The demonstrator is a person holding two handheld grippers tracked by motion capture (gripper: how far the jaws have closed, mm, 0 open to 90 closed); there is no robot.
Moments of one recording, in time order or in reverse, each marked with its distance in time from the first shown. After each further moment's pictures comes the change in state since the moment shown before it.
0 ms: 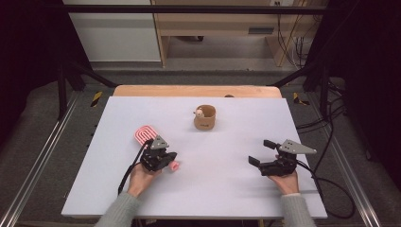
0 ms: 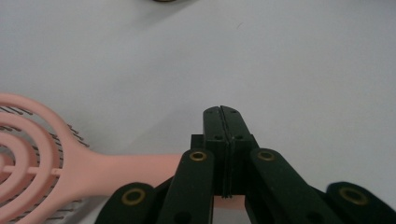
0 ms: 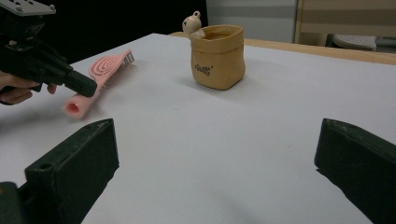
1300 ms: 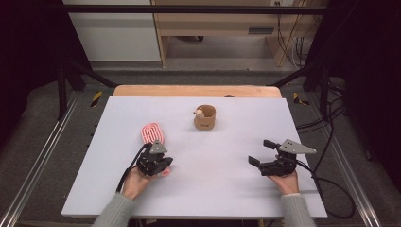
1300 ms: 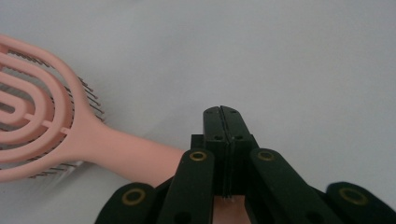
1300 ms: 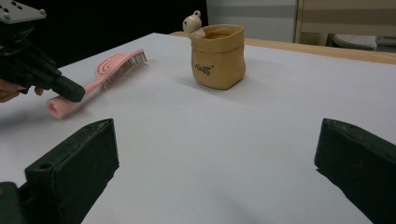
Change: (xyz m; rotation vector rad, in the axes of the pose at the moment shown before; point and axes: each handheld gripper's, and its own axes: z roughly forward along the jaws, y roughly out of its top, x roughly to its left) left arm -0.004 -0.008 -0.012 0.089 0.013 0.054; right arm 0.000 0.000 0.000 0.001 0.003 0.002
